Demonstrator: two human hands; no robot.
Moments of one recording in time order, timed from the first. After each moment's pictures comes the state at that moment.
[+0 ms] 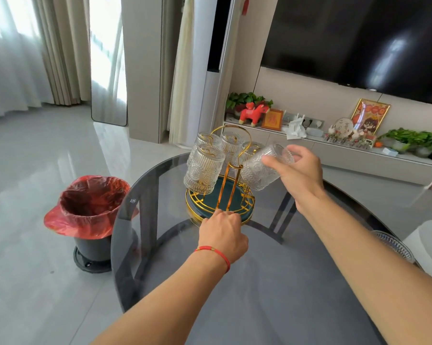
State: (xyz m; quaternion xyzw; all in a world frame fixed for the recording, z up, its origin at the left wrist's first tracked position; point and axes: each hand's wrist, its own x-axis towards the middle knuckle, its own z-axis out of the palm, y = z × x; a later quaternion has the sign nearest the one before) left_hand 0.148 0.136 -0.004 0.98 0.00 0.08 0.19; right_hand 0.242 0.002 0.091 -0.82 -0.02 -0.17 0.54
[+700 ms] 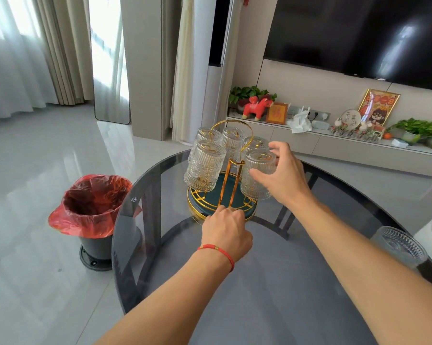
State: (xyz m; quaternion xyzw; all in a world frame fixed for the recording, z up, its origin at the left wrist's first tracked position) left_hand 0.154 0.134 -0.005 0.98 0.00 0.09 0.18; right_hand 0.255 0.012 0.062 -0.91 -0.16 -0.18 0.34
